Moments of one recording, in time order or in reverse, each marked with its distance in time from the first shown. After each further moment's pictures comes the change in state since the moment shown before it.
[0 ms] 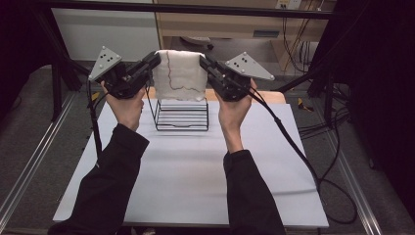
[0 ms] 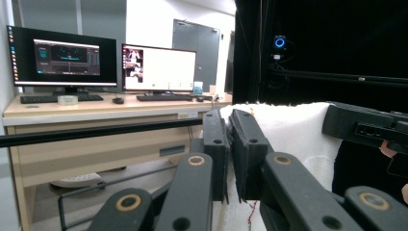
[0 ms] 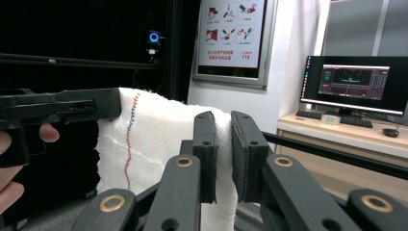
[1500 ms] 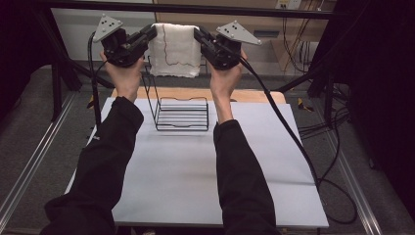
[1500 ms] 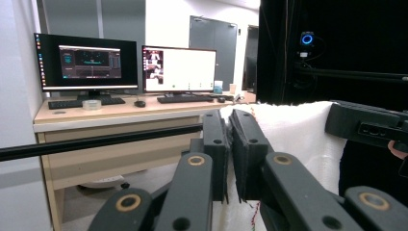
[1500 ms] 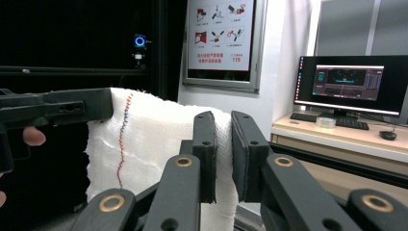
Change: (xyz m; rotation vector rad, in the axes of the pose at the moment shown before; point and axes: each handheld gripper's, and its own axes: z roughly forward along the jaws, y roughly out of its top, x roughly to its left) left arm 0.042 0.028 0.052 0.036 0.072 0.027; right arm -0.033 0.016 0.069 0.002 -0.027 0.027
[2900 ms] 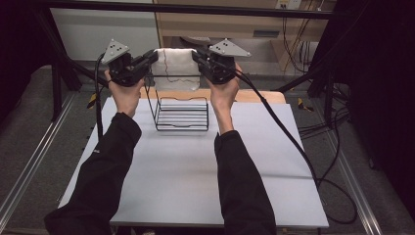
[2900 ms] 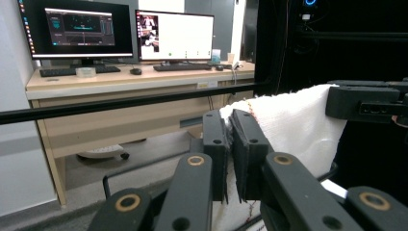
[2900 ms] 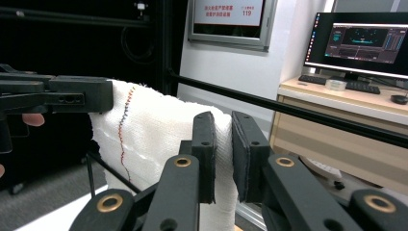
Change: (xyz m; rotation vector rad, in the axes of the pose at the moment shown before) left arm 0.009 -0.056 -0.011 0.114 -0.021 0.010; right arm 0.005 -0.042 -0.002 0.168 0.026 -0.039
